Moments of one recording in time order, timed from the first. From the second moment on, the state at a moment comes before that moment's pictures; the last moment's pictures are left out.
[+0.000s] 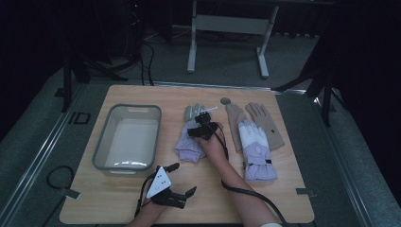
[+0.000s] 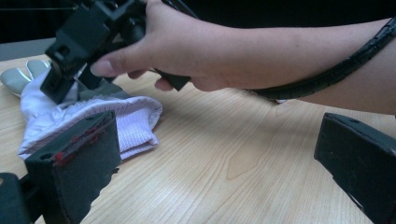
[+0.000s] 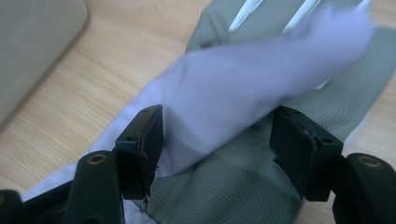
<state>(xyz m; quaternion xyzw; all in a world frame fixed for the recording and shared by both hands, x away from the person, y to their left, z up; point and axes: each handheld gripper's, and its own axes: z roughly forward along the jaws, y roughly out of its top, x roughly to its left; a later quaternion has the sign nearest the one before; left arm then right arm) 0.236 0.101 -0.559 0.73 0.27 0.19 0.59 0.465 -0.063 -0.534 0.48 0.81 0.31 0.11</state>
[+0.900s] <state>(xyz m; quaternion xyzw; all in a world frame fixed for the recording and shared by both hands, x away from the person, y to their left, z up) 0.236 0.101 -0.559 0.73 0.27 0.19 0.59 0.439 -0.100 -0.468 0.40 0.84 0.35 0.11</state>
